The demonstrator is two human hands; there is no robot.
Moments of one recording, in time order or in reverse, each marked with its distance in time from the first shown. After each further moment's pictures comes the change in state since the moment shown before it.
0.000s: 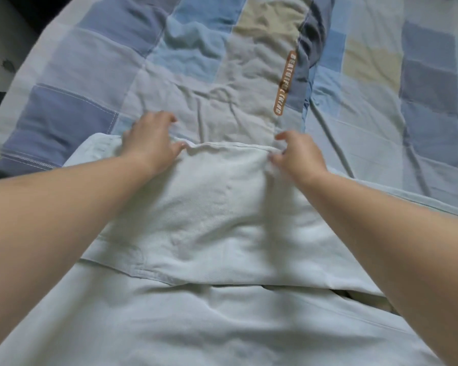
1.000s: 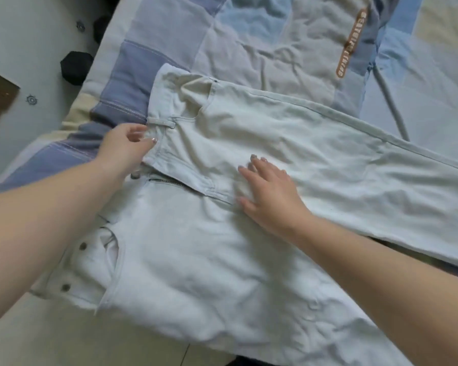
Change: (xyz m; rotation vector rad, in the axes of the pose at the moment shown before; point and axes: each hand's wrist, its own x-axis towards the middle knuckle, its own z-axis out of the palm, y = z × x) left_hand -0.119 -0.135 -0.041 -0.582 0.118 -0.482; right_hand -0.154 -0.072 0.080 -0.191 -0.337 -0.453
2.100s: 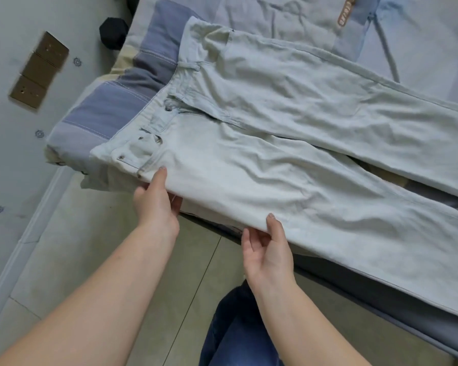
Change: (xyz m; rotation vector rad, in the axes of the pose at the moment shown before) left_hand -0.277 -0.041 -0.019 -0.986 0.320 -0.643; right_hand -0.239 -0.110 0.078 2.289 0.468 1.174
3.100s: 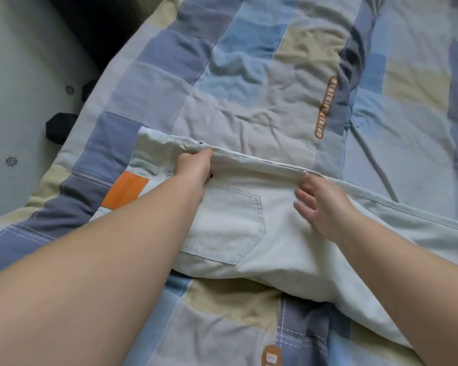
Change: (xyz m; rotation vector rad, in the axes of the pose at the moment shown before) left_hand 0.146 0.057 0.358 0.551 -0.396 0.122; right_hand 0.196 -0.242 0.273 -0.737 -0.141 -0.501
